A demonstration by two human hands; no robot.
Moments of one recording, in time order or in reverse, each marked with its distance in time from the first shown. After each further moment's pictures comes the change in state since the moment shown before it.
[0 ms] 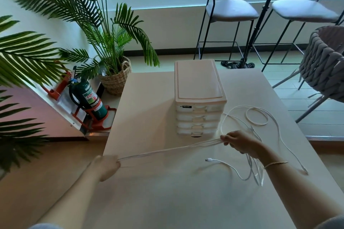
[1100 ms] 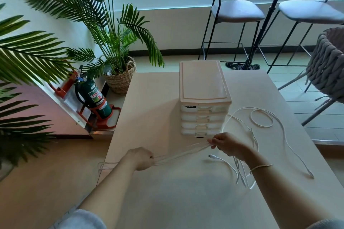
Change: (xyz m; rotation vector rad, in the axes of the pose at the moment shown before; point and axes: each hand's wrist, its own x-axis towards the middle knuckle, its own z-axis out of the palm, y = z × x) left_hand 0.002 0.083 -0.028 -0.028 -0.118 0.190; right_hand 0.007 -0.016 0.035 -0.040 -0.041 -0.079
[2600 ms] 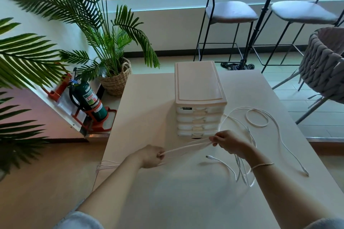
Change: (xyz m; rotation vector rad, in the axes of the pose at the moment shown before) left_hand 0.010 0.028 -0.015 -0.248 -0.007 0.209; right_hand 0.000 0.003 -0.014 -0.031 0.069 -0.001
